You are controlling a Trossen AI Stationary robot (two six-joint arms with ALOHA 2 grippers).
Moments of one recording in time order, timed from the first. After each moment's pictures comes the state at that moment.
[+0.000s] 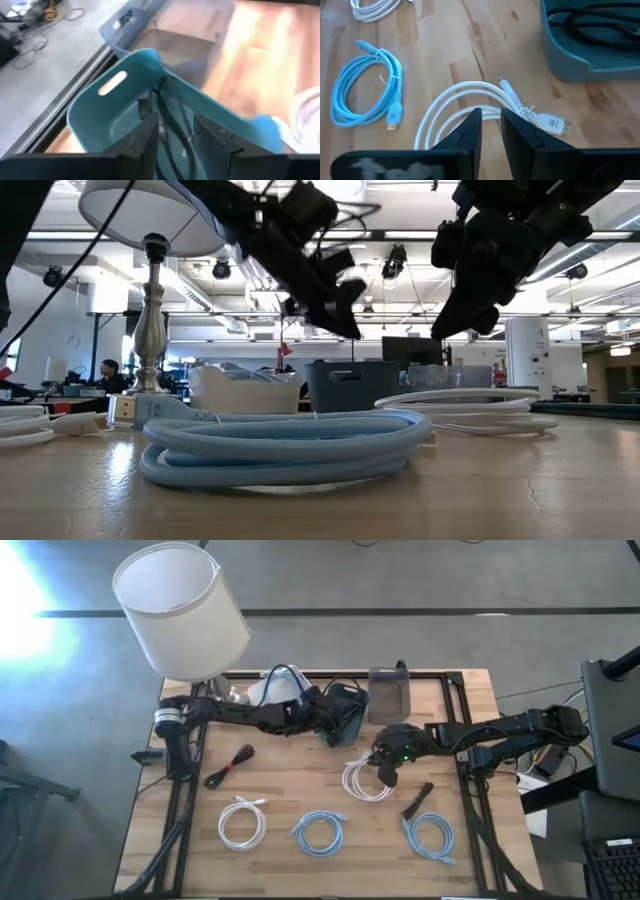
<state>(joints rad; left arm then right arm) 0.18 1.79 1.25 -0.03 -0.35 -0.03 -0.02 1.21 0.62 -0.17 -0.02 0.38</state>
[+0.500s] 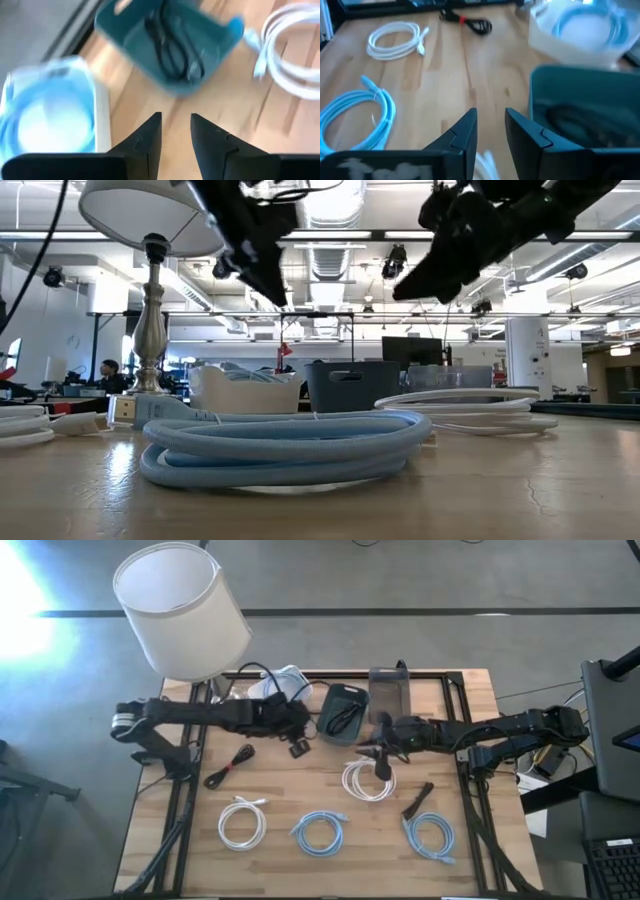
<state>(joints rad) 0.10 1.48 1.24 -0.68 -0.35 -0.23 -0.05 1.21 0.63 0.10 0.03 0.09</state>
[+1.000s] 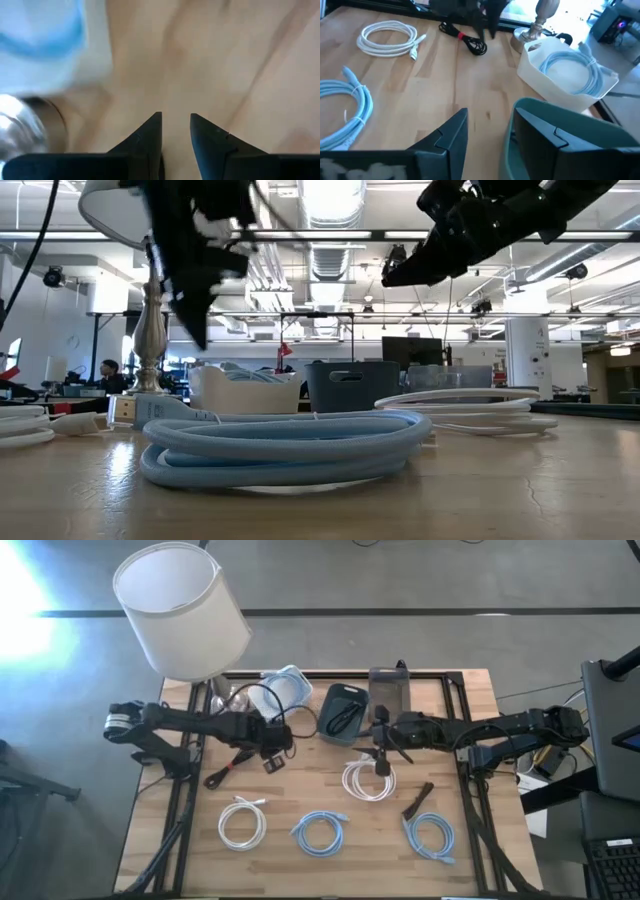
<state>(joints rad) 0.05 1.44 1.03 -0.93 -0.31 -0.41 -0.07 1.21 0.64 0.16 0.03 -0.16</state>
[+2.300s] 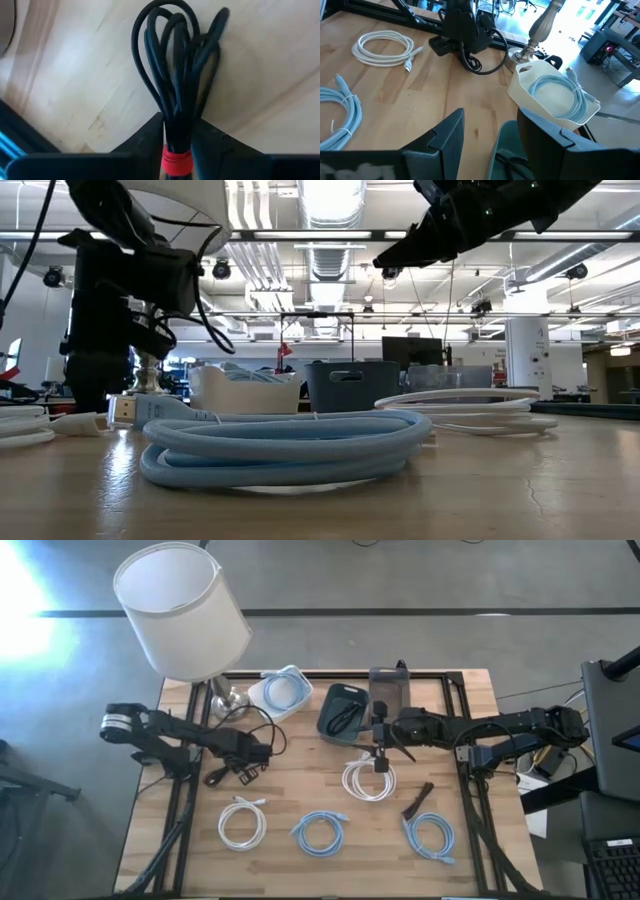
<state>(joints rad) 0.04 1.43 0.65 -0.89 -0.21 -0.67 -0.08 1.21 0.69 0.16 0.02 -0.25</state>
